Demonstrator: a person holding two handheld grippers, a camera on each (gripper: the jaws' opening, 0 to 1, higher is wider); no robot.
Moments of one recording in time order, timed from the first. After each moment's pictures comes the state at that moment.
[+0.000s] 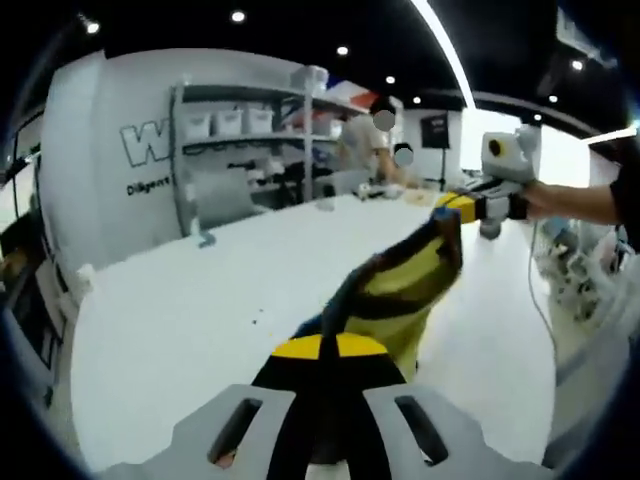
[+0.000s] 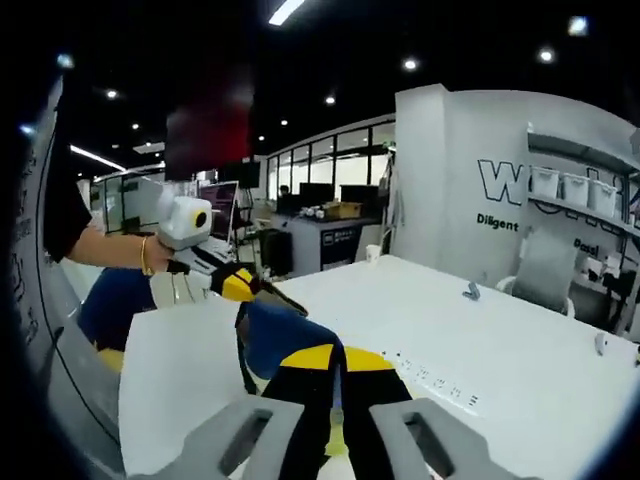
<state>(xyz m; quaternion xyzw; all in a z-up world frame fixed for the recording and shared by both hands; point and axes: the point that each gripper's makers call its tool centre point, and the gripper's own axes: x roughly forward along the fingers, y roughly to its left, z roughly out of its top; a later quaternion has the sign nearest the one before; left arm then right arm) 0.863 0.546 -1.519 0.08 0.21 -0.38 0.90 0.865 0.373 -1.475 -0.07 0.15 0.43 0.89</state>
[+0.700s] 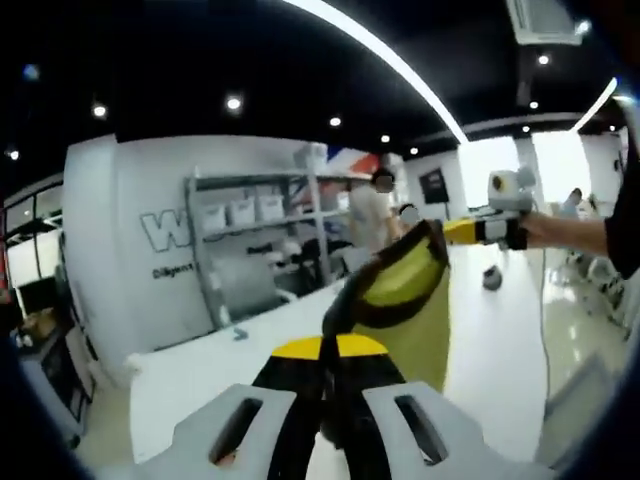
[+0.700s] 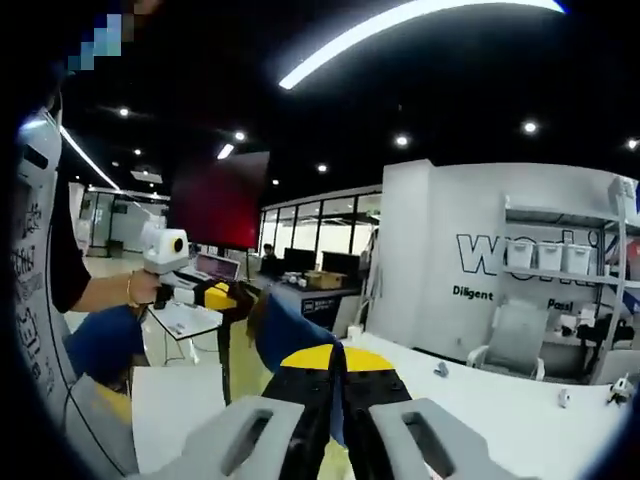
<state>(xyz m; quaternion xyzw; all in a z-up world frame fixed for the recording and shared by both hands) 0.771 0.565 -1.296 0.09 0.01 -0.35 0.93 0.770 0.348 -1.271 -0.05 -0.03 0.38 0.92</state>
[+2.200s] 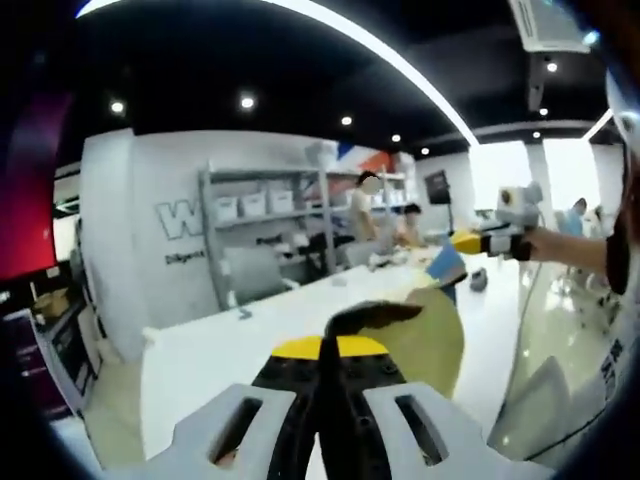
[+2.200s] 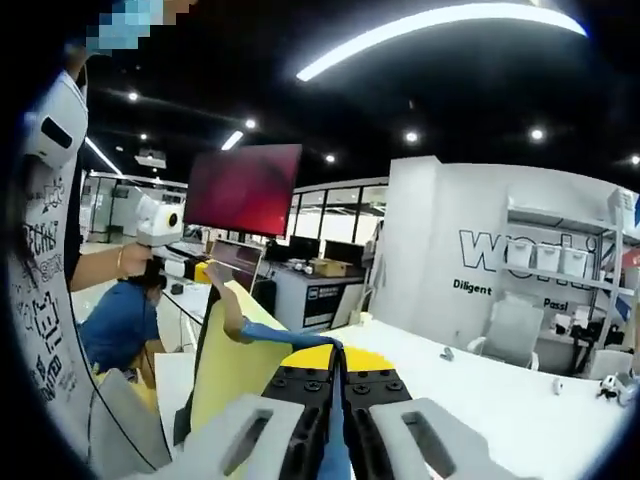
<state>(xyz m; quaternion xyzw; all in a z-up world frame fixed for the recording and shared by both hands) 0.642 0.594 -1.293 0.08 0.02 -0.34 0.94 0.645 0.358 -1.280 -0.06 -0.03 0.38 0.92</state>
